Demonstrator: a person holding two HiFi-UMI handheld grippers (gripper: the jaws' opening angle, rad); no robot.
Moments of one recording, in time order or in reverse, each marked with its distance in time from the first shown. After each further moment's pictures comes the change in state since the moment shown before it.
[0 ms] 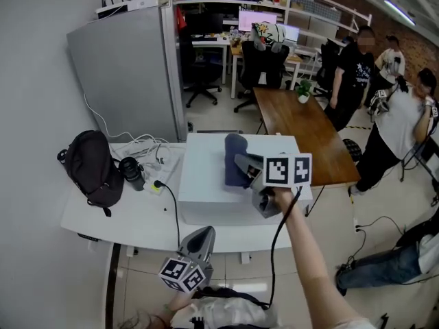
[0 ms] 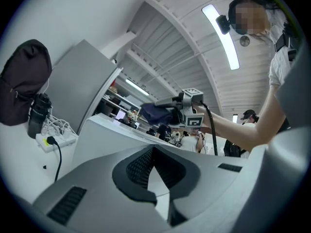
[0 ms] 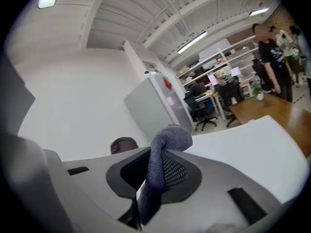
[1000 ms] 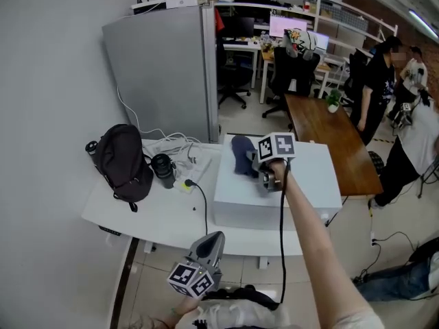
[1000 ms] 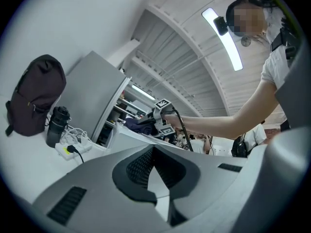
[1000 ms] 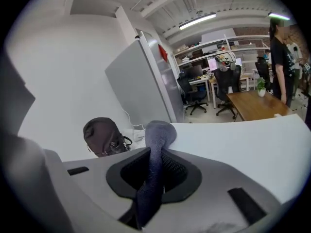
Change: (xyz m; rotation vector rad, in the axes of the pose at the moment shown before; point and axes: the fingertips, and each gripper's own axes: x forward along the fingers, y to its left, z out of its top) left arm -0.052 0.042 0.018 0.007 -0.051 0.083; right arm 0.141 -0.068 -0.044 -0.051 0.311 -0.198
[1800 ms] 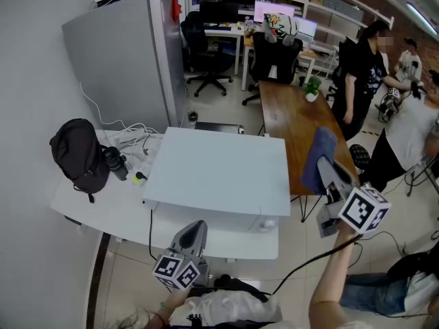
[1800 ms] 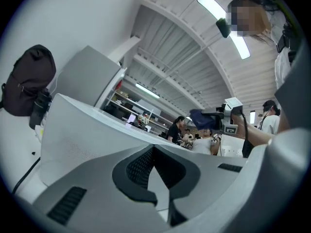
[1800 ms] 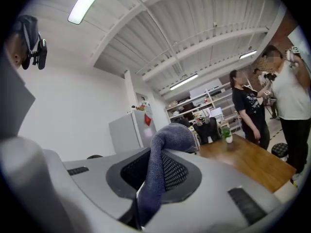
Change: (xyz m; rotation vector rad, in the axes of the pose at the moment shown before) left arm 0.128 -0.086 -0.055 -0.006 -0.010 0.098; right arm -0.368 -0.176 0.002 -0.008 -0.661 -0.018
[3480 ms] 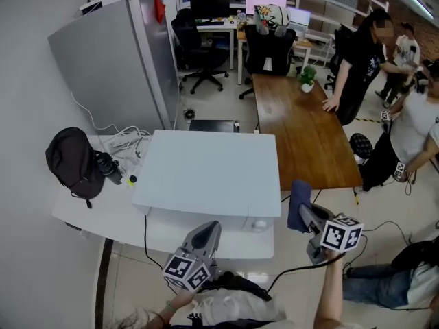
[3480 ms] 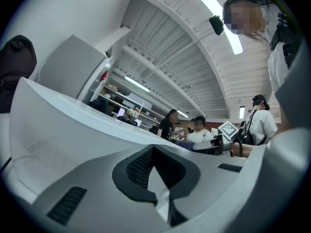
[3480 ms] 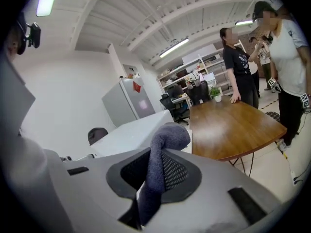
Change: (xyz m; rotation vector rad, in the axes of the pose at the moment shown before) left arm 0.044 -0.059 -0.023 0.046 0.078 -0.112; right arm -0.057 -0.084 -0.174 0.097 0.376 -0.048
